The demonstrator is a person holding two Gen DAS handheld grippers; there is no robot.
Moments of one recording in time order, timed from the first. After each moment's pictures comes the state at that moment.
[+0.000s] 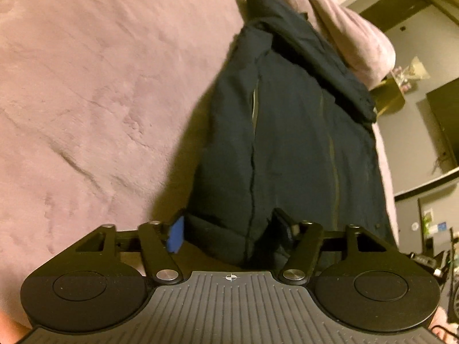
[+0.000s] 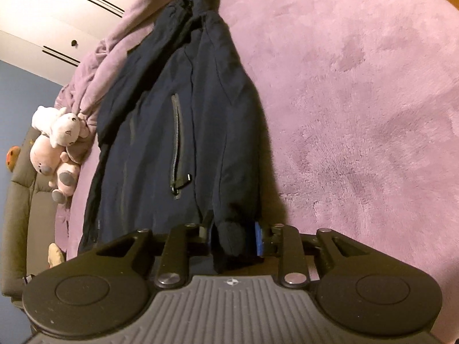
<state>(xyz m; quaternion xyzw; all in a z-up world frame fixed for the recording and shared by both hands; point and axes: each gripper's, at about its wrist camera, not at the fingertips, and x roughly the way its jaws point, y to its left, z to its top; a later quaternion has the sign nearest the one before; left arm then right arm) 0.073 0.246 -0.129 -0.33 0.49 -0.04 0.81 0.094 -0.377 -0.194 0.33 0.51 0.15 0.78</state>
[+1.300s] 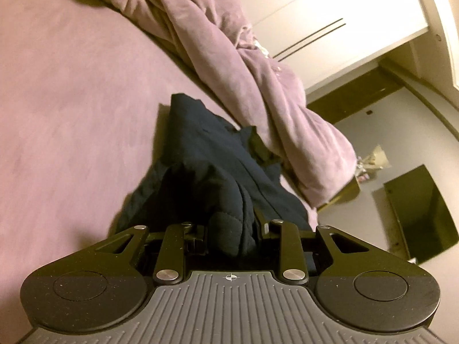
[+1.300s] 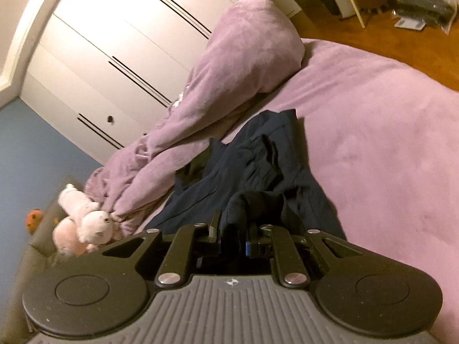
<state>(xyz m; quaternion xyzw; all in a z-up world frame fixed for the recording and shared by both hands) 0.292 0.270 -0.058 -0.44 0.32 -0.04 0.83 0.285 -0.338 -0.098 0.35 0.31 0.14 0.87</state>
